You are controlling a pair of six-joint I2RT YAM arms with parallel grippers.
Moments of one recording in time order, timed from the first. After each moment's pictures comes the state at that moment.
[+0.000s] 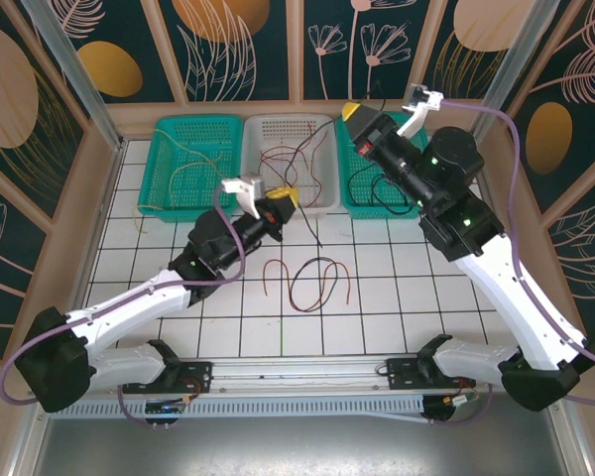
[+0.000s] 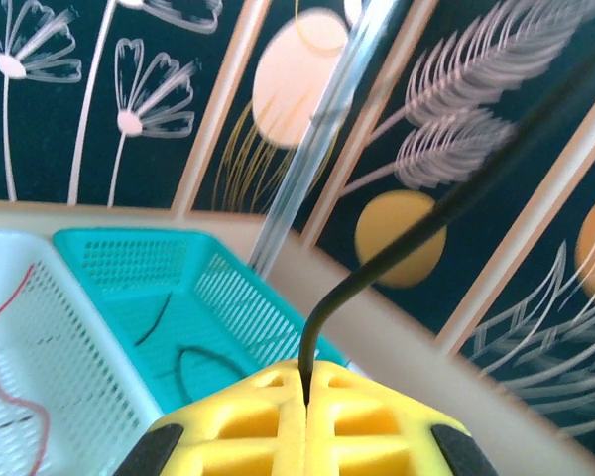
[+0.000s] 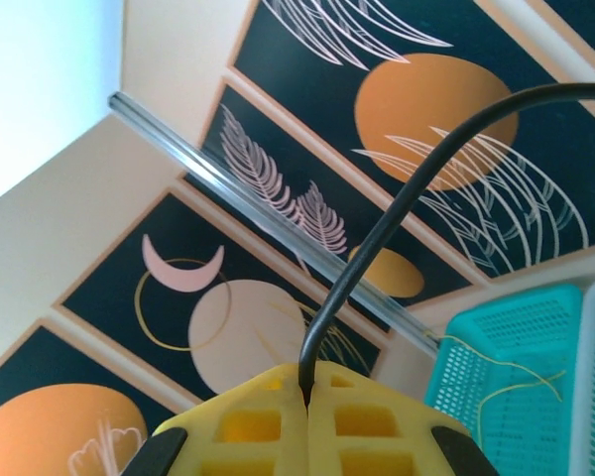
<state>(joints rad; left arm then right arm) -0.82 1.19 0.75 0.52 0.00 -0.41 0.65 1.17 1.49 -0.17 -0.03 0.89</state>
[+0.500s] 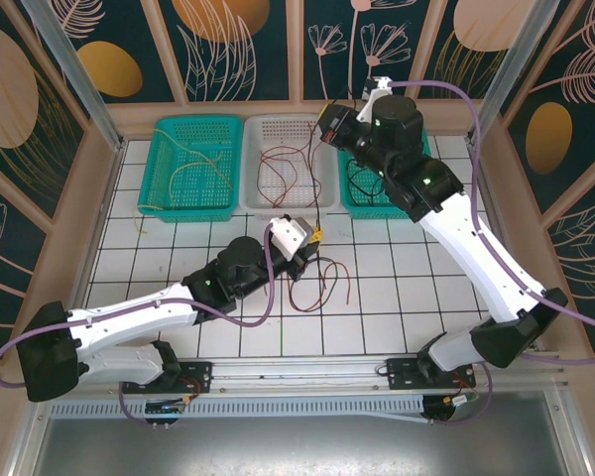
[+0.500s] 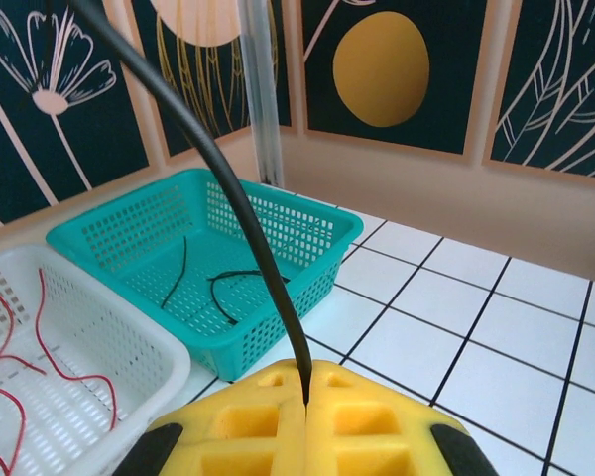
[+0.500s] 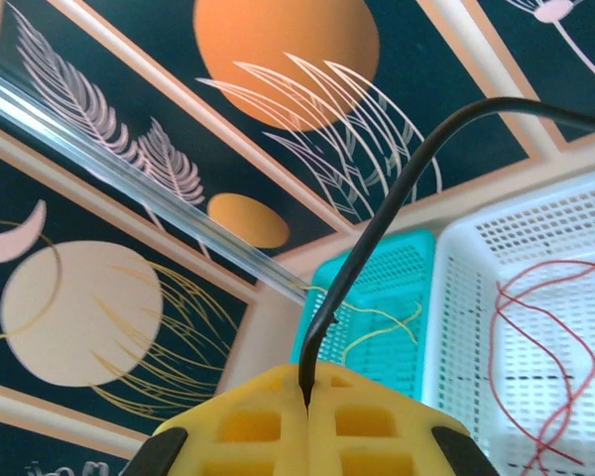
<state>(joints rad) -1.06 1.18 0.75 0.34 -0.14 0.04 0.65 1.44 1.69 -0.41 0.04 0.79</state>
